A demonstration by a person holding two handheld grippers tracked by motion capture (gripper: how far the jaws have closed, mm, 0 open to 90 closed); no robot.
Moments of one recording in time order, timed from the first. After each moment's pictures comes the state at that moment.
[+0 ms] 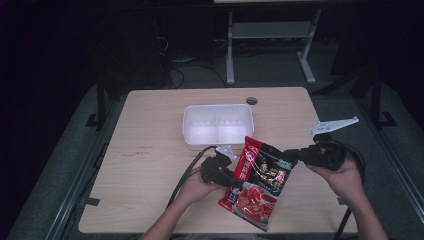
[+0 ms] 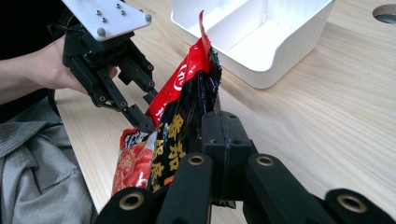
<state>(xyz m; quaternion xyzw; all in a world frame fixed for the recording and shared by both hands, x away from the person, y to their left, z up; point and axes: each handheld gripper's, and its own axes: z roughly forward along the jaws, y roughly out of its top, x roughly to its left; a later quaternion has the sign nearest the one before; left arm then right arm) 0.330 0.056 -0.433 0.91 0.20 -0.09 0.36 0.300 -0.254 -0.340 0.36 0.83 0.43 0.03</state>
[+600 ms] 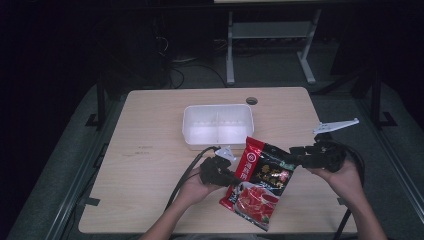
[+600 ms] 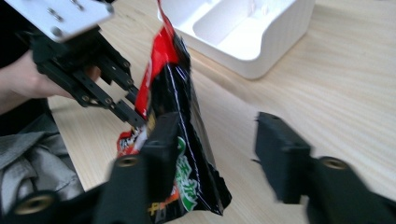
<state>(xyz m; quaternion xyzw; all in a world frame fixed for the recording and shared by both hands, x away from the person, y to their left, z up) 0.322 0.057 -0.427 0.91 0.19 -0.05 0.36 0.307 -0.262 -0.355 0.40 0.81 0.43 0.01</state>
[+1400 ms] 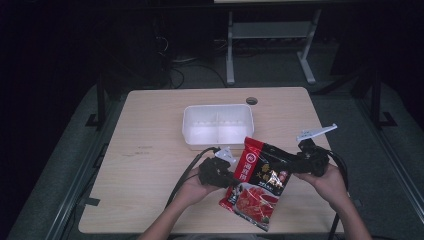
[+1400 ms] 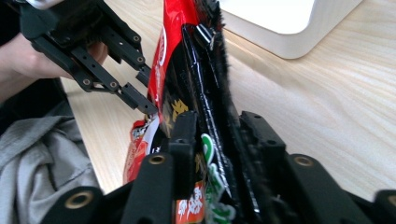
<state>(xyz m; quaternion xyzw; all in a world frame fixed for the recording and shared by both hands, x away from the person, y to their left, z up) 0.317 0.060 -0.423 0.92 0.18 -0.03 0.36 0.312 -0.236 -0.381 0.38 0.82 0.42 -0.04</state>
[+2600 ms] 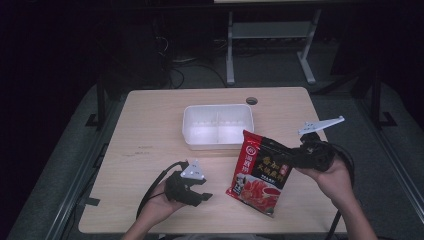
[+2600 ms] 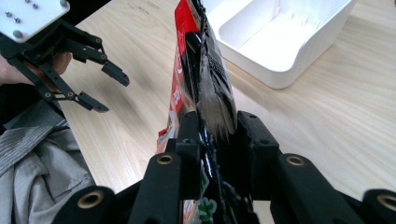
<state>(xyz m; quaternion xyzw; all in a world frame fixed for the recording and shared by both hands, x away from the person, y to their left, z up) 0.270 0.141 -0.418 0.92 0.19 0.05 0.33 0.298 -0.225 -0.334 0.38 0.83 0.41 0.02</state>
